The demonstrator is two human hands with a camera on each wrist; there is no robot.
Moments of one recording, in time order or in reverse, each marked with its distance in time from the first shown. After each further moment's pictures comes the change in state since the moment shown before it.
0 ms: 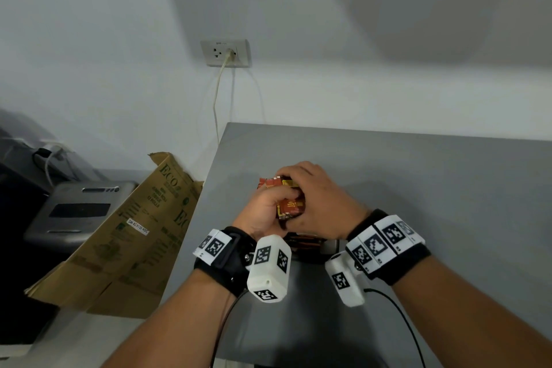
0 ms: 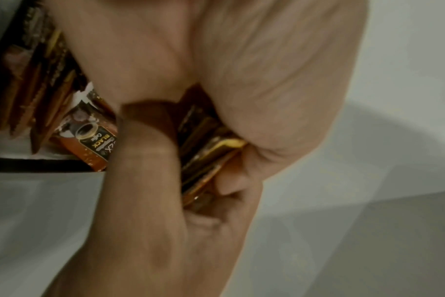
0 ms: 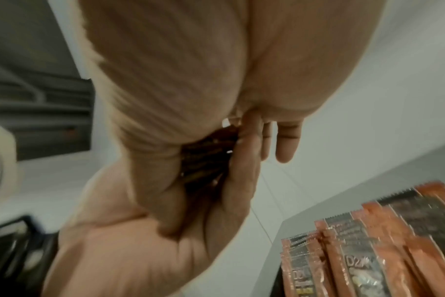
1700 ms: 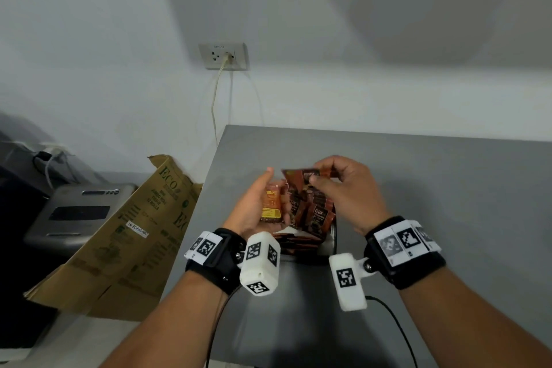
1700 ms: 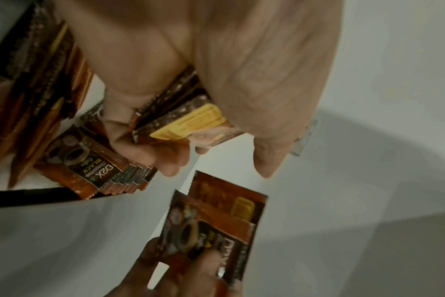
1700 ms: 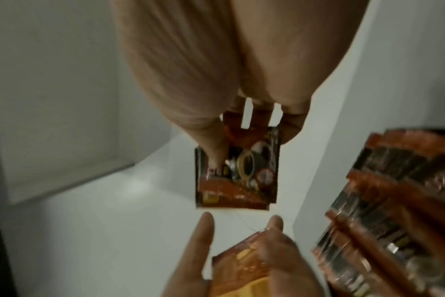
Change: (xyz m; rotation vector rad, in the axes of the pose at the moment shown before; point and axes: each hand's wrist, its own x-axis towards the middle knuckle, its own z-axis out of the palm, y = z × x) left_hand 0.008 0.008 -0.017 0.093 0.144 -0.132; right_hand -0.016 0.018 -0.019 0.593 0.435 0.276
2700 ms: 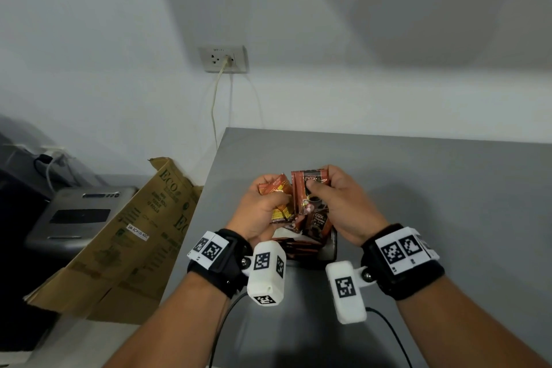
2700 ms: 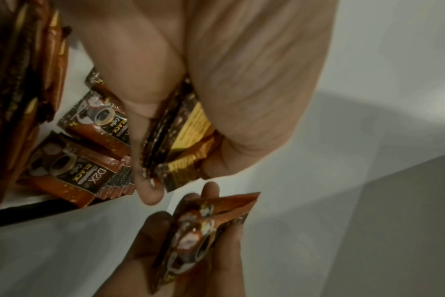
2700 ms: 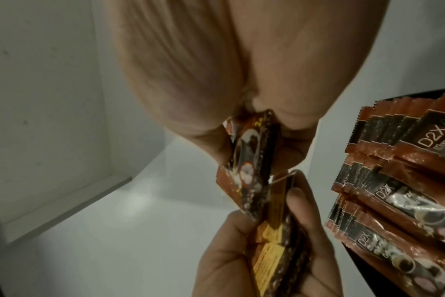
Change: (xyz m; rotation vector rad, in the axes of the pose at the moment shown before) left_hand 0.003 -0.003 0.014 0.025 0.031 0.273; right_hand -0.002 -0.002 0.013 0.348 -0.133 0.296
